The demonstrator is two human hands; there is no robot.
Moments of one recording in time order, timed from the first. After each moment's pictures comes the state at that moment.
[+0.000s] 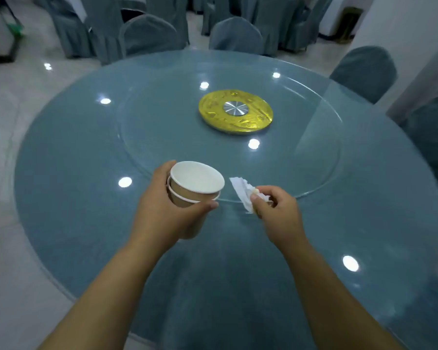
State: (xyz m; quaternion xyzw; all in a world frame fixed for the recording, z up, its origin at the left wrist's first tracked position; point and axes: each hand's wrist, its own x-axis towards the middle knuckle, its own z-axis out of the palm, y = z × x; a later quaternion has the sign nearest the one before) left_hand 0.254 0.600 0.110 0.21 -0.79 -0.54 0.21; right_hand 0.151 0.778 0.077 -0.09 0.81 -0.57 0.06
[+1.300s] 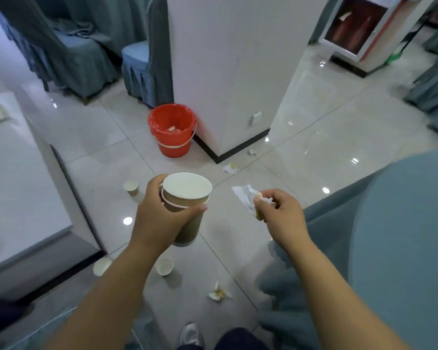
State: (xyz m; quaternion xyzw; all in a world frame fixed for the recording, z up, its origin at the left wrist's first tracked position) left_hand 0.800 0.408 0.061 0.69 -0.44 -0.34 0.46; right_hand 0.582 0.358 0.073 -0.55 0.65 -0.31 0.41
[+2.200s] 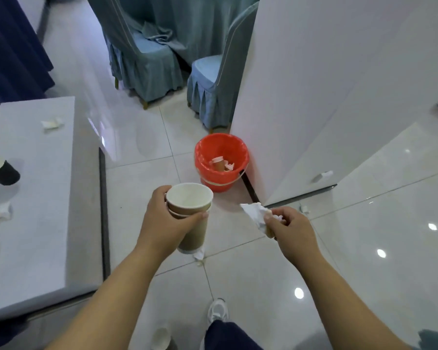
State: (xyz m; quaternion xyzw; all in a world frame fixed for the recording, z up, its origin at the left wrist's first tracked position) left_hand 0.944 0.099 0.030 0.77 -0.28 -0.30 0.49; right_hand 0.735 -0.016 0.033 -0.66 0.57 -0.20 0.45
